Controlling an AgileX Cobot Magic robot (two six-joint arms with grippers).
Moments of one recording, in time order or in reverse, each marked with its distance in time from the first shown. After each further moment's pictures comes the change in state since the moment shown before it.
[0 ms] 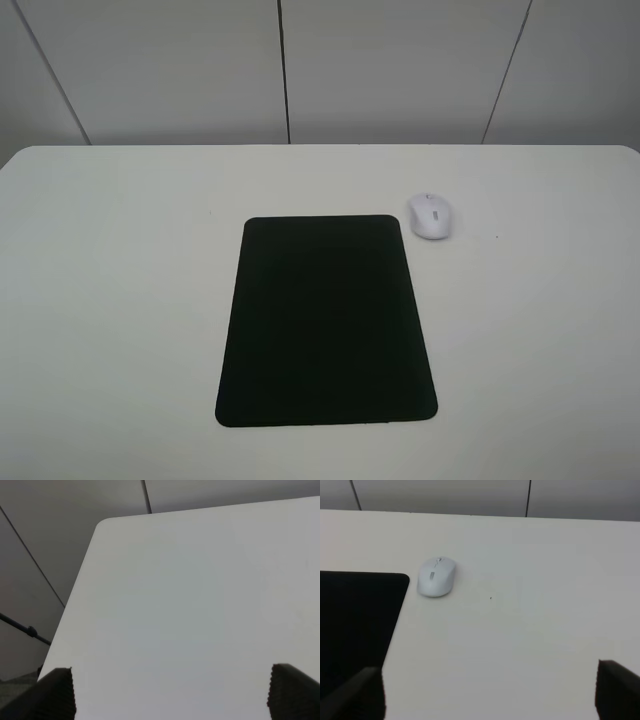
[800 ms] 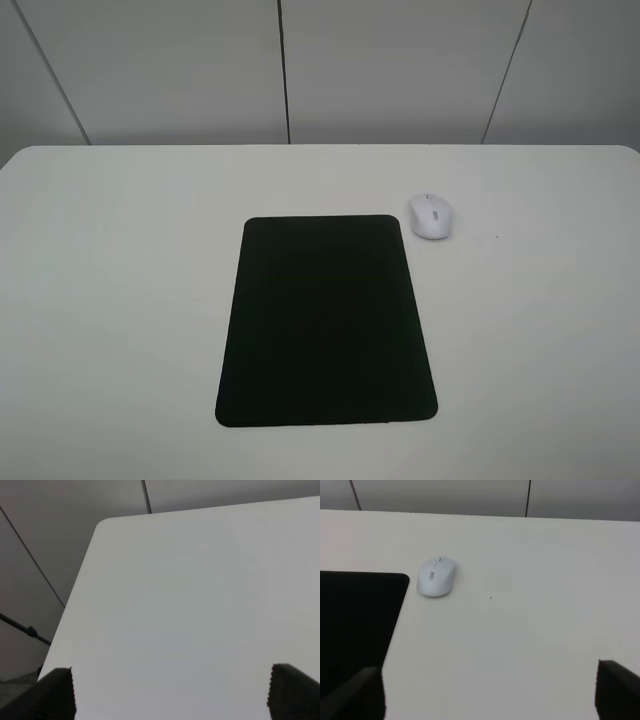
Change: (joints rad) left arm 0.000 0.000 0.000 0.000 0.000 0.000; right arm 0.000 0.000 0.000 0.000 0.000 0.000
